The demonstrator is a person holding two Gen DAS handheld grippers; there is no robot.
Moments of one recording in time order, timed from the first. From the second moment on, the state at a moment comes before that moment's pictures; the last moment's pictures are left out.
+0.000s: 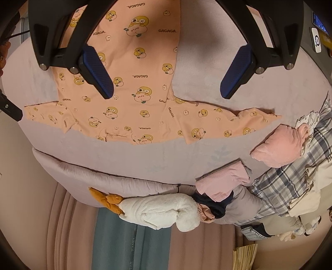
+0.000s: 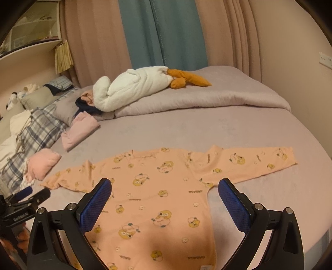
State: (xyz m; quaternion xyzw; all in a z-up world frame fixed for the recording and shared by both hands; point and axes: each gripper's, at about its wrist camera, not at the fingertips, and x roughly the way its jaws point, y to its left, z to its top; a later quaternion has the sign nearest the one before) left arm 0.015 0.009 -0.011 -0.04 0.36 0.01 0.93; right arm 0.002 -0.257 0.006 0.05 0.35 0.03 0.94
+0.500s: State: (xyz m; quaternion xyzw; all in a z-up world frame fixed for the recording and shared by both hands) left arm 0.007 0.021 -0.015 -0.05 0.37 -0.02 0.93; right arm 0.003 -0.246 0.005 0.04 0.36 0.04 0.93
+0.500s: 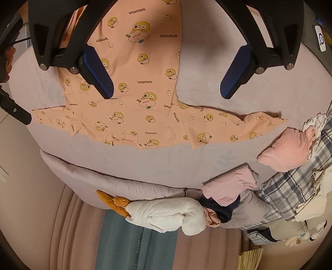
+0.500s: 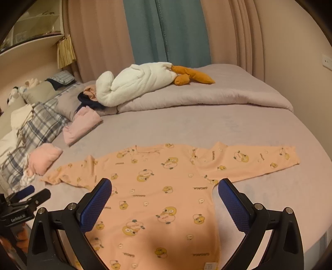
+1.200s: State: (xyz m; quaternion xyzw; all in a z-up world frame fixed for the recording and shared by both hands) left arm 0.010 0.024 -0.015 -0.07 0.37 -0.04 0.92; right arm -0.001 -0.260 0.005 0.05 0.35 0.00 0.93
